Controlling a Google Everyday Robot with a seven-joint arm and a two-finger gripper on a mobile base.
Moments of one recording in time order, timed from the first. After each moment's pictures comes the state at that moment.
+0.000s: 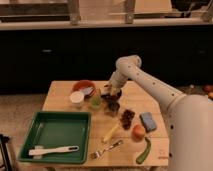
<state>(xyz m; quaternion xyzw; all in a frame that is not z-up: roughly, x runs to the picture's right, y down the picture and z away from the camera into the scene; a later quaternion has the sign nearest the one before) 0.055 0.016 0.893 -0.24 -0.18 -0.06 0.95</state>
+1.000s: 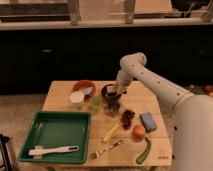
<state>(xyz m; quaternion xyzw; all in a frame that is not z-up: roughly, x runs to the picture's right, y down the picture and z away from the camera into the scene) 0.099 0.003 0.891 -0.24 -0.11 -0.01 0.96</state>
